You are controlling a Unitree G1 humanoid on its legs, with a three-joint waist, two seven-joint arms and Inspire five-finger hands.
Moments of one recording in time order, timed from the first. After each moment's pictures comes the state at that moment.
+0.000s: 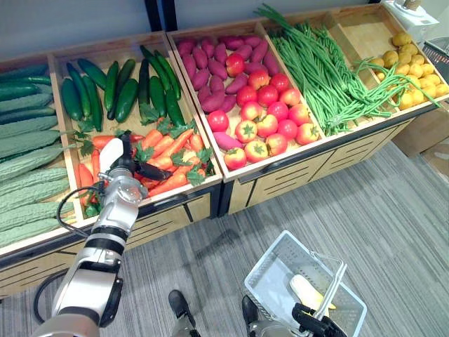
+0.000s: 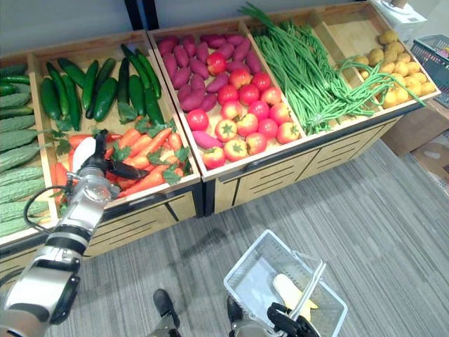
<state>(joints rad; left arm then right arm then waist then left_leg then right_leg) -0.76 0.54 -0.06 0.69 0.31 0.29 0.28 0.18 -0.16 -0.08 0.71 0.40 0.11 0.16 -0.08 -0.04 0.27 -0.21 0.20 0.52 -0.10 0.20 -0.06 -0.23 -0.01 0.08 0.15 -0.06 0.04</state>
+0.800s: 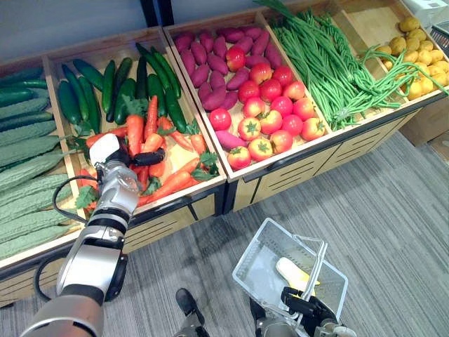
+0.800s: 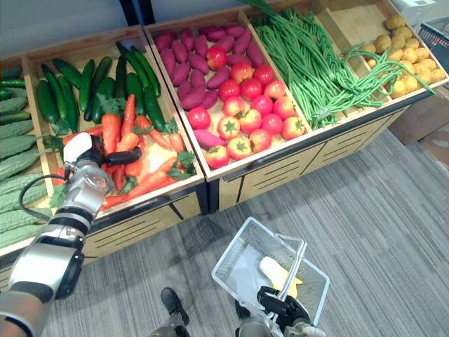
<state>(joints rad) -0.88 0.54 -0.10 0.91 0.44 0.31 0.23 0.08 -0.19 0.02 0.74 0.43 0.13 0.15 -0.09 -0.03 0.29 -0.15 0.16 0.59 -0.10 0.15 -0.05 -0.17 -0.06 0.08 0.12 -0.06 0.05</state>
